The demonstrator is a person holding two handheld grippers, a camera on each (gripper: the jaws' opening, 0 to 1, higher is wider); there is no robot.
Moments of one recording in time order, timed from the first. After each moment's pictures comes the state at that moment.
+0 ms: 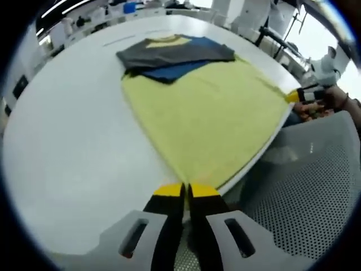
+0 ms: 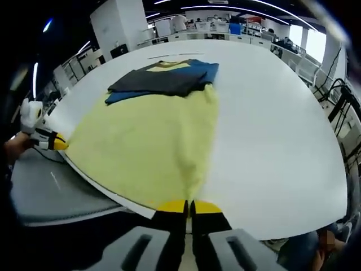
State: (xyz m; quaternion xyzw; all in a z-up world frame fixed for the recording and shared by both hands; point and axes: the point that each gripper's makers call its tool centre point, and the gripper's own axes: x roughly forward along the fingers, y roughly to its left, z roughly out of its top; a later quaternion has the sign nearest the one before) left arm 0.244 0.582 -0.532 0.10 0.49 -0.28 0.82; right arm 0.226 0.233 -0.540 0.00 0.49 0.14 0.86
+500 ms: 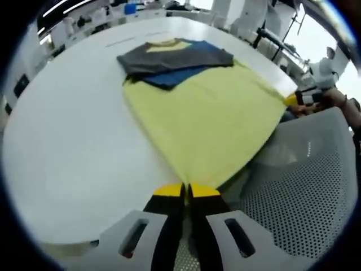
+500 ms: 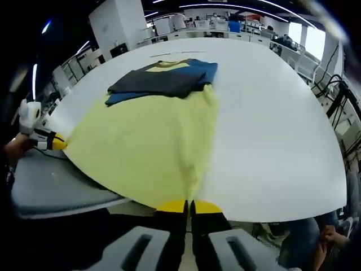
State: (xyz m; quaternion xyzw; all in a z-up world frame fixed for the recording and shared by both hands) left arm 0.221 0.583 -0.518 0.09 0.49 -0.28 0.82; right arm 0.202 0.235 -0.532 0.00 0.49 0.13 0.86
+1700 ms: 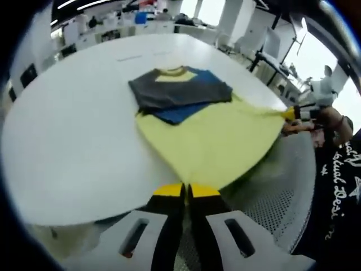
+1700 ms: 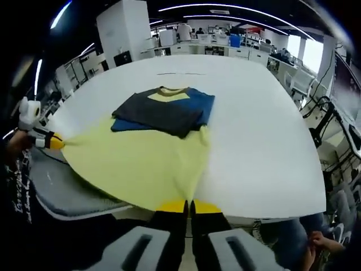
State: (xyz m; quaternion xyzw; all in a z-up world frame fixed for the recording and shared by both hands) left arm 0.210 0.588 -0.444 0.03 0.45 -0.27 0.85; right arm 0.200 0.237 -0.452 -0.03 0.44 0.13 0.89
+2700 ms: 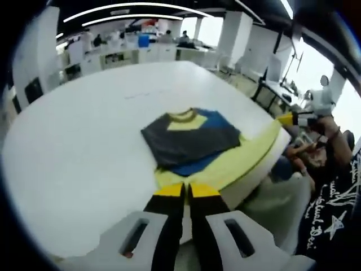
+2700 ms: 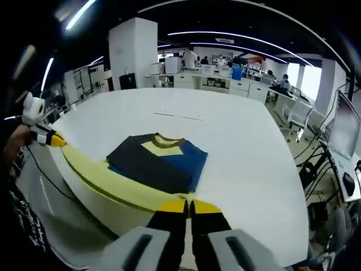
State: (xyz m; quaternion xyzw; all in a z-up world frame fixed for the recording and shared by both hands) left arm 0.297 0.585 -0.374 0.02 0.37 -0.27 0.89; right arm 0.295 0.244 -0.377 -0.05 0.34 0.13 0.93
